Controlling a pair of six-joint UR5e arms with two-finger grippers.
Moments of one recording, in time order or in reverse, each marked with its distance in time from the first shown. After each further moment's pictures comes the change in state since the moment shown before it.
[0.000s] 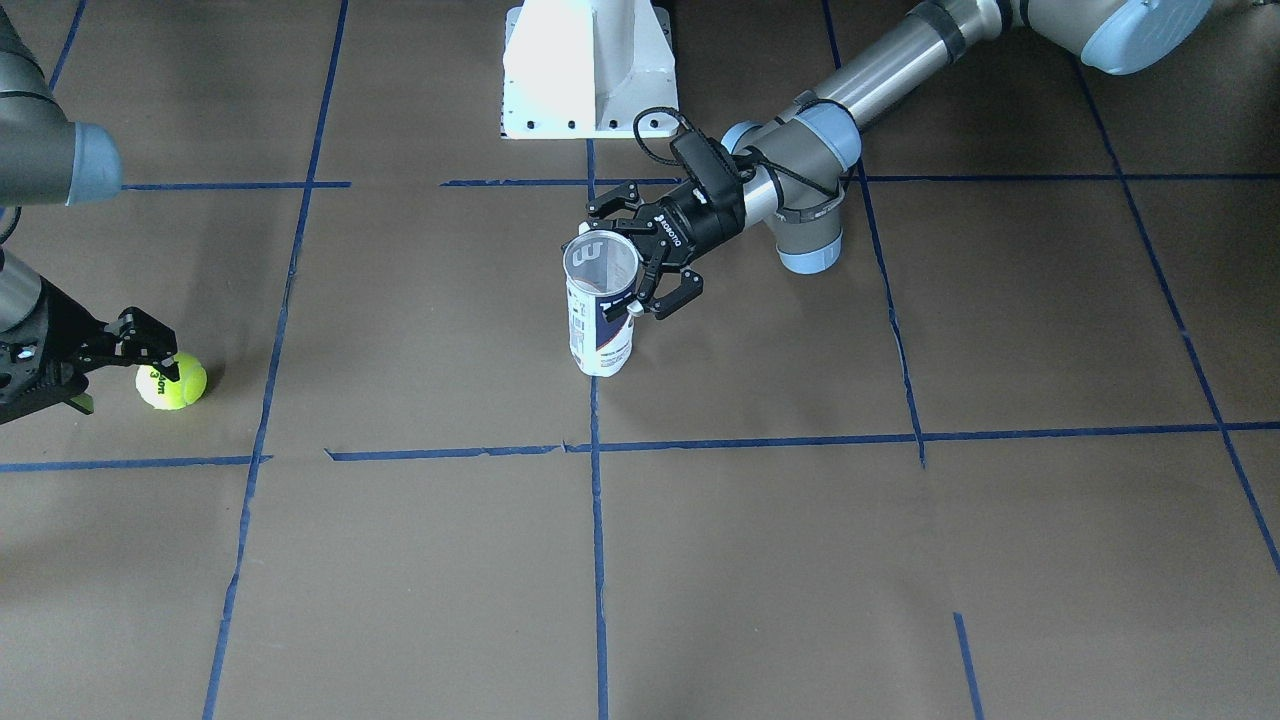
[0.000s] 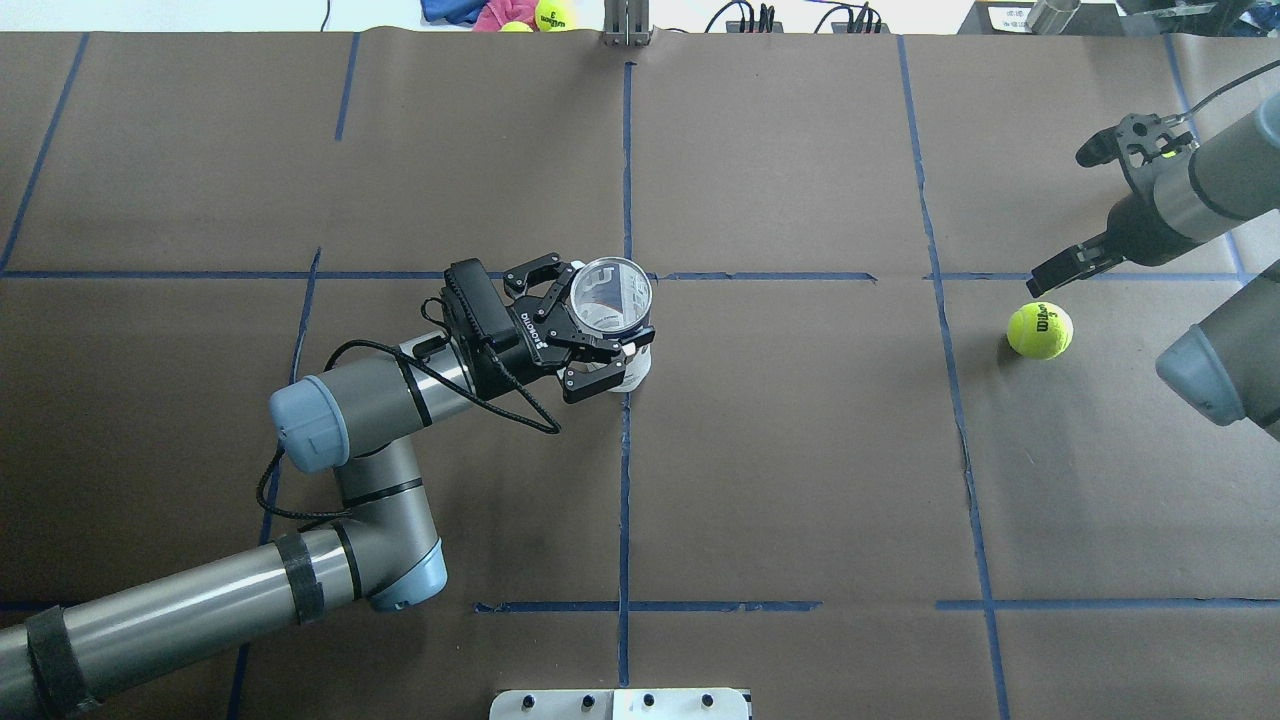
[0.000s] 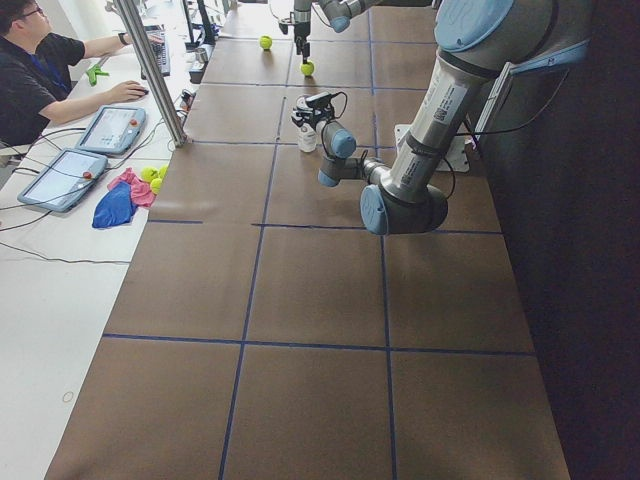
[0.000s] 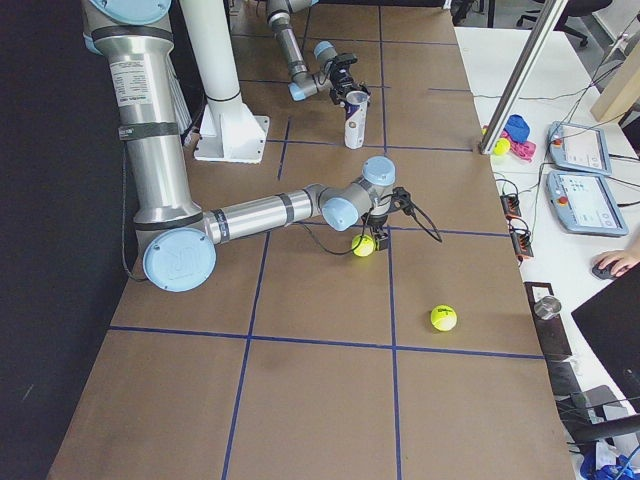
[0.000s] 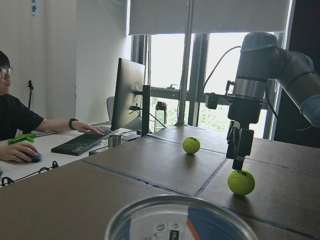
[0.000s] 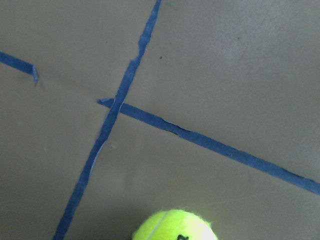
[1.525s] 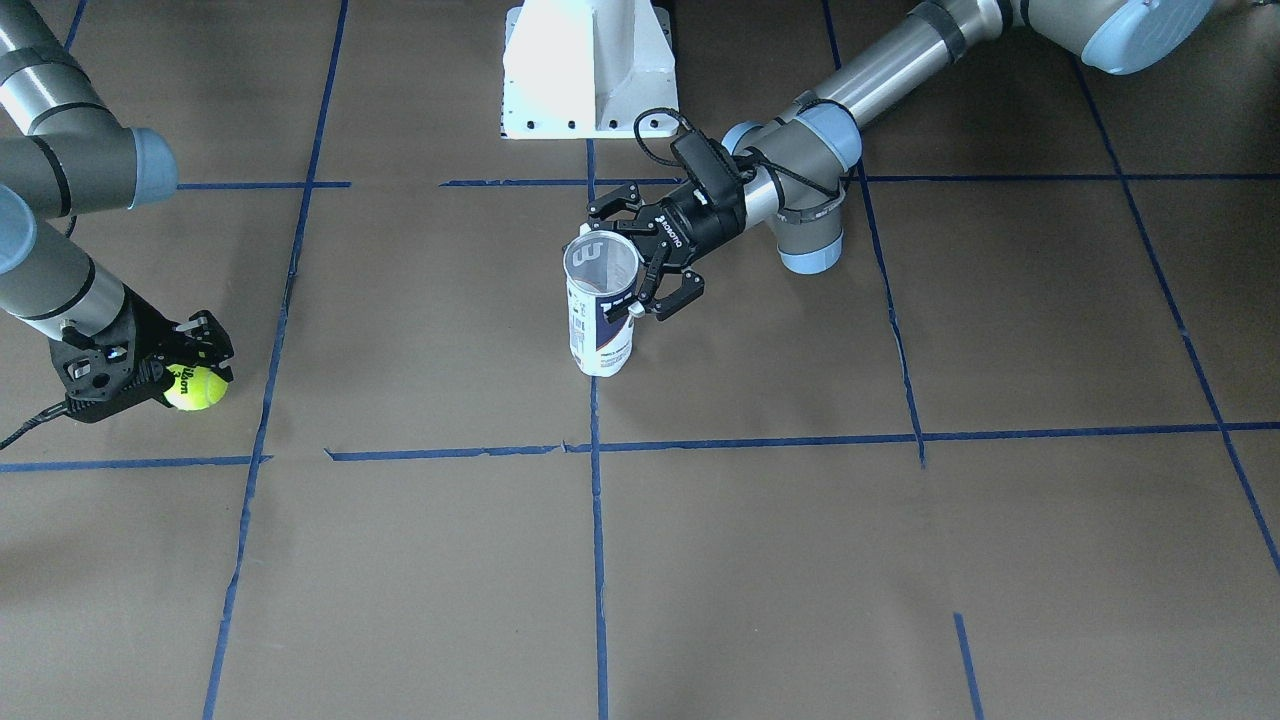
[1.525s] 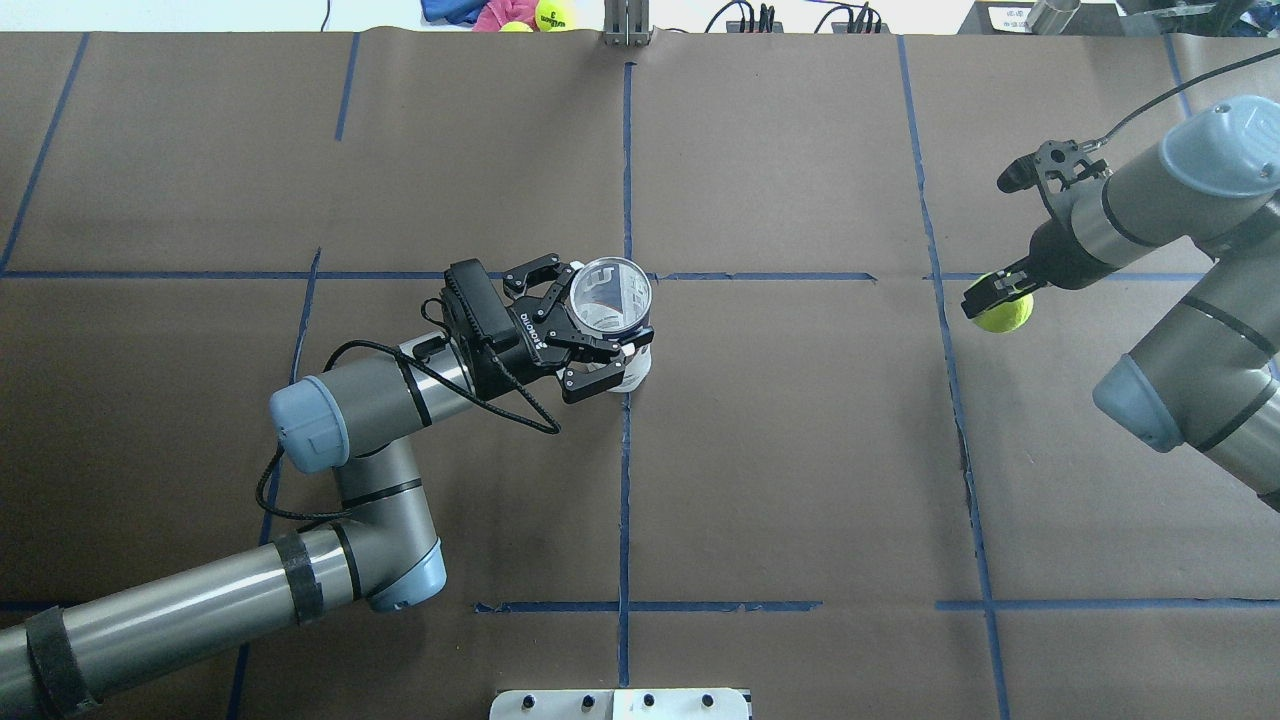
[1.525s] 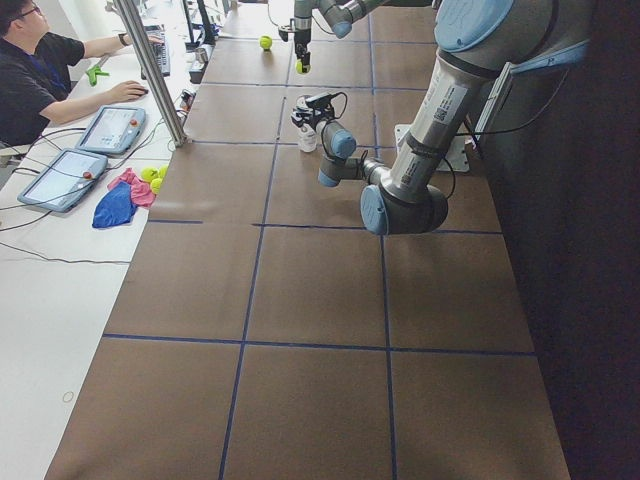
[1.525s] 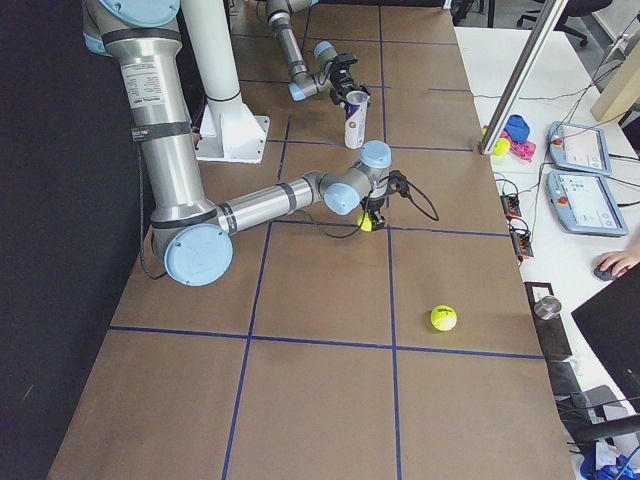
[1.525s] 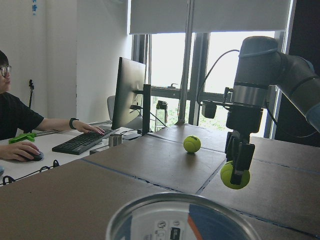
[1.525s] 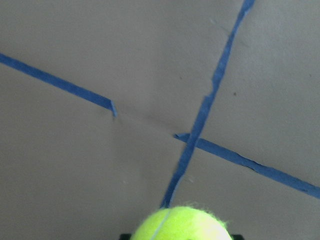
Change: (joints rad) left arm 0.001 0.000 0.001 0.004 0.000 0.000; right arm -0.053 0.078 0.066 -0.019 -0.021 0.126
